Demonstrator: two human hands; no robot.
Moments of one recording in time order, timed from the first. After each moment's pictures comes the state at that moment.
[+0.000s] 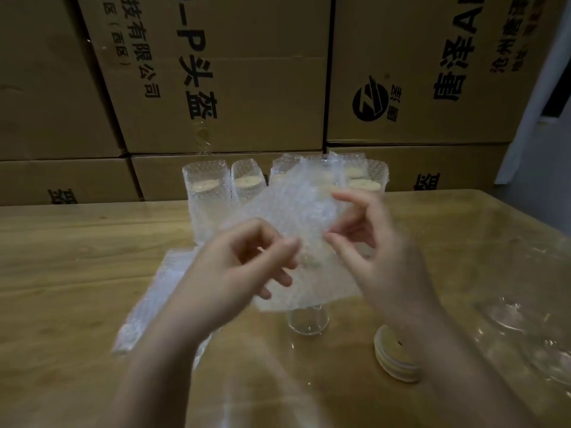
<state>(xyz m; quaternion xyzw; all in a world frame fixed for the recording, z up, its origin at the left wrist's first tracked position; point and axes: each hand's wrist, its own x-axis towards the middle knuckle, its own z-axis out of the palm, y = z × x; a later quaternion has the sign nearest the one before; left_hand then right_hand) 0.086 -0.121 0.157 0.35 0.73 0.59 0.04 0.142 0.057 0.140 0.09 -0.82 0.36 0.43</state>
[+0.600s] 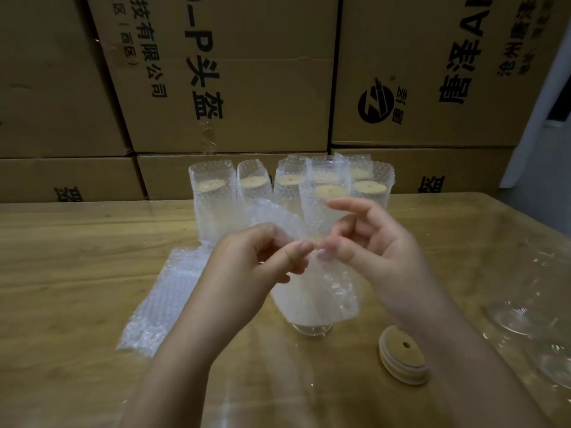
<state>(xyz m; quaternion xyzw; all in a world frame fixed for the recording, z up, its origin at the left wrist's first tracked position) 0.090 -0.112 0.156 0.32 0.76 0.57 -0.02 0.143 0.056 0.142 0.14 -0.69 0.67 0.23</state>
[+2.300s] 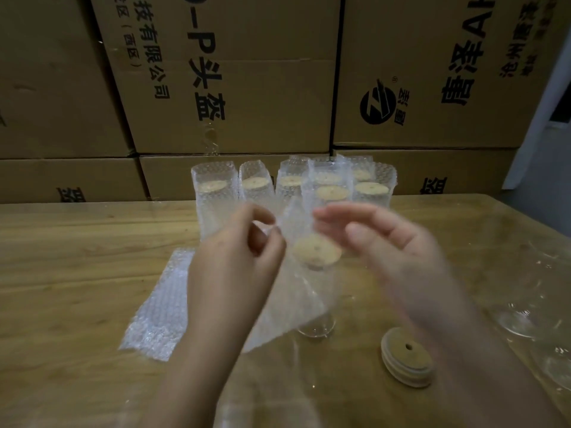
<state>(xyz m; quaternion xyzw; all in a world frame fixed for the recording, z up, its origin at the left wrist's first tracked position) 0.094 -0.107 0.155 0.23 0.83 0.47 -0.20 0.158 0.050 0.157 0.10 -0.70 0.67 0.23</state>
